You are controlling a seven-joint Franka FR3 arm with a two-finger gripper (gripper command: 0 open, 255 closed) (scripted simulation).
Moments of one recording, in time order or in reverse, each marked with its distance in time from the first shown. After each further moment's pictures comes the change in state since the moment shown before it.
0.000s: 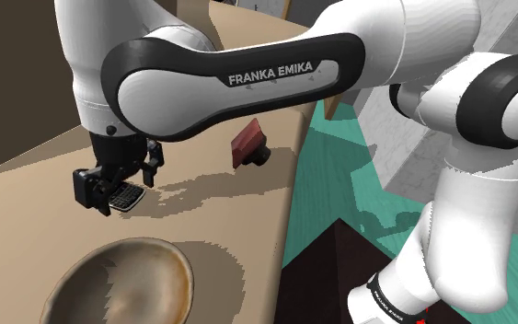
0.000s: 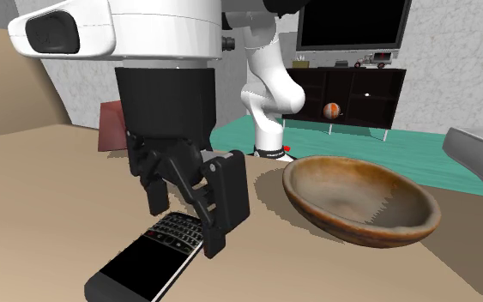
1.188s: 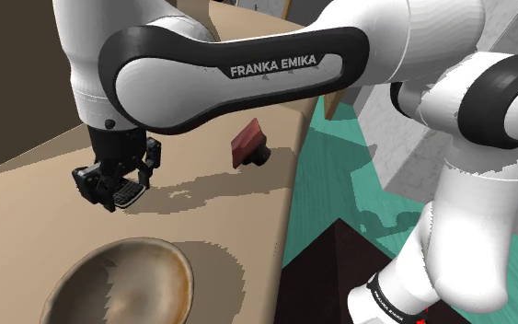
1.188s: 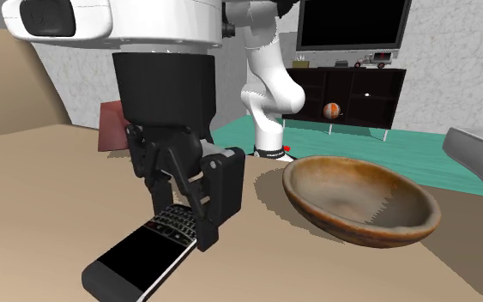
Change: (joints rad) arm 0.001 -0.004 0.002 0.019 0.003 -0.022 -0.002
